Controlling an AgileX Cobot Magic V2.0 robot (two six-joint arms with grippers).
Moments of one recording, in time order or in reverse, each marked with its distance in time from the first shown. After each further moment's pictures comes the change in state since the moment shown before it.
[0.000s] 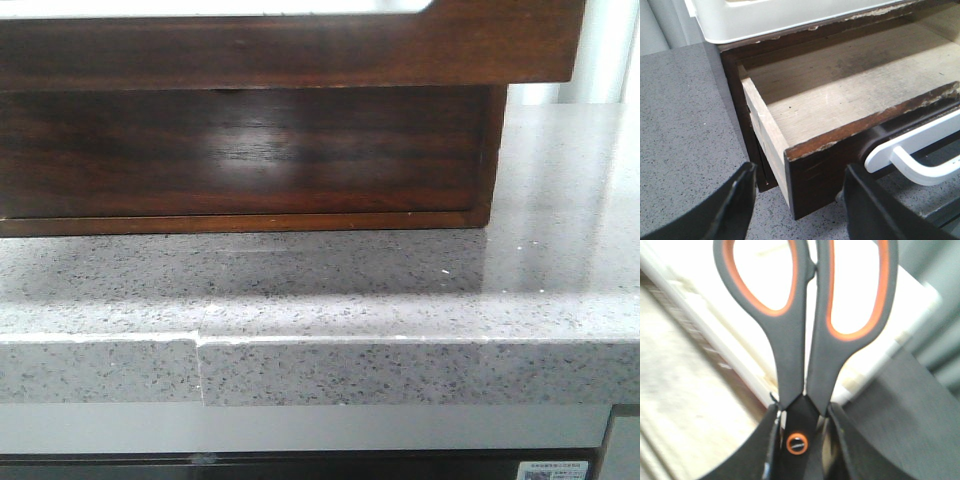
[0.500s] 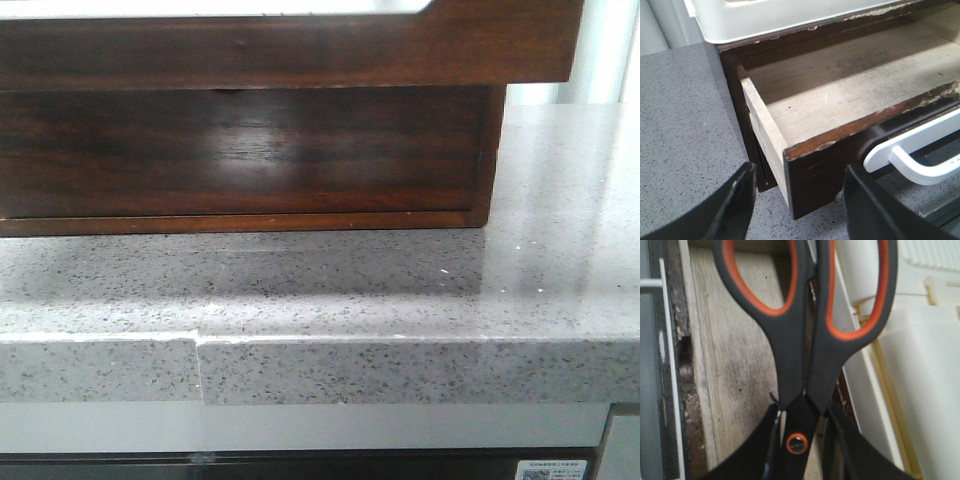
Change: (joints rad) left arm 0.000 0.000 0.000 0.000 0.000 0.000; right arm 0.352 0.176 0.000 -0.205 0.011 -0.098
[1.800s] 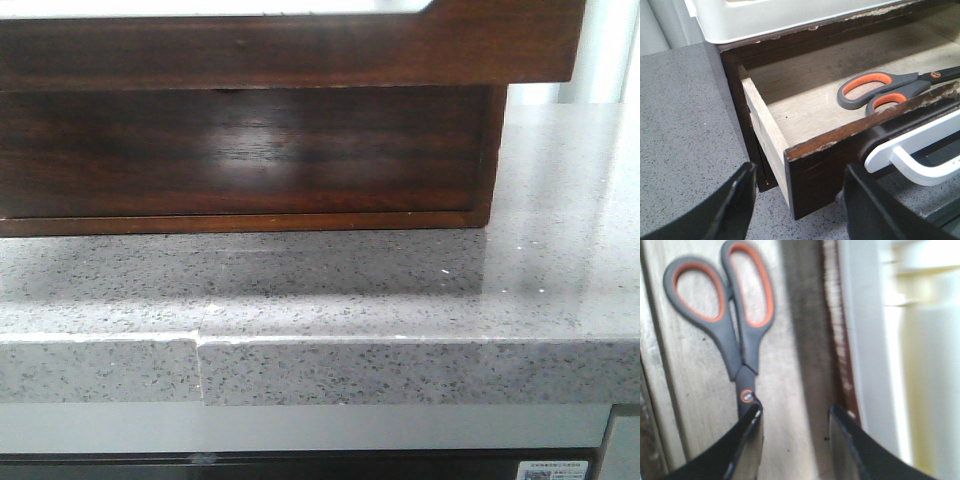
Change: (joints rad) left arm 0.000 0.000 0.000 0.000 0.000 0.000; right arm 0.090 0.120 -0.133 -0.264 0.179 0.179
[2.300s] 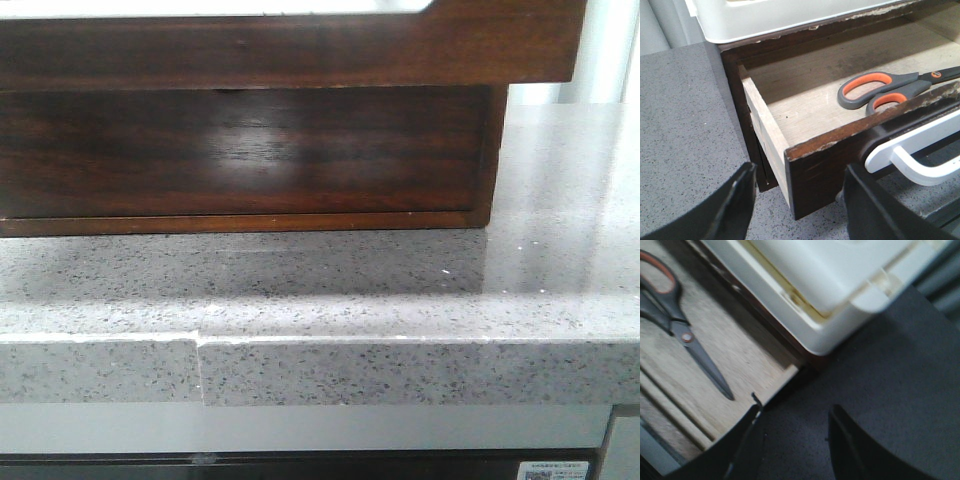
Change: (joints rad) left arm 0.000 0.000 0.000 0.000 0.000 0.000; right arm -0.219 -0.395 0.304 -0.001 -0.070 0.436
